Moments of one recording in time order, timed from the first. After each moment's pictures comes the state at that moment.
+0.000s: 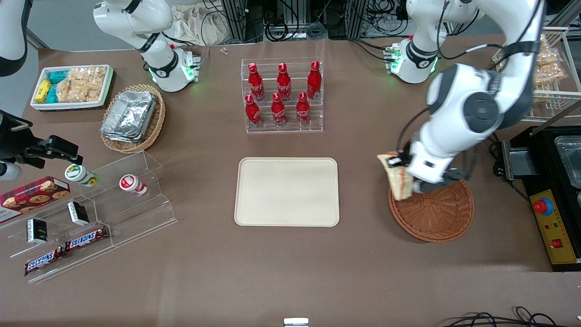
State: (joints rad) arm -0.15 0.19 -0.25 -1.83 -0.10 1.97 -0.62
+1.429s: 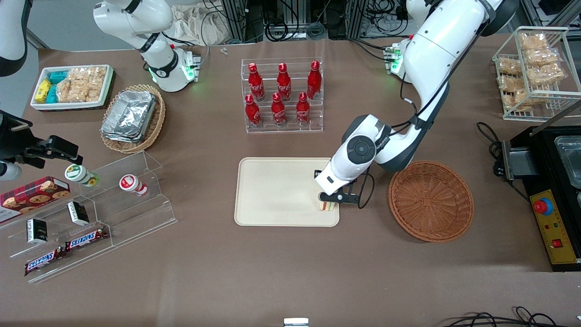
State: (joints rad) arm -0.25 0.62 -0.39 -1.74 0.09 2.37 -0.57
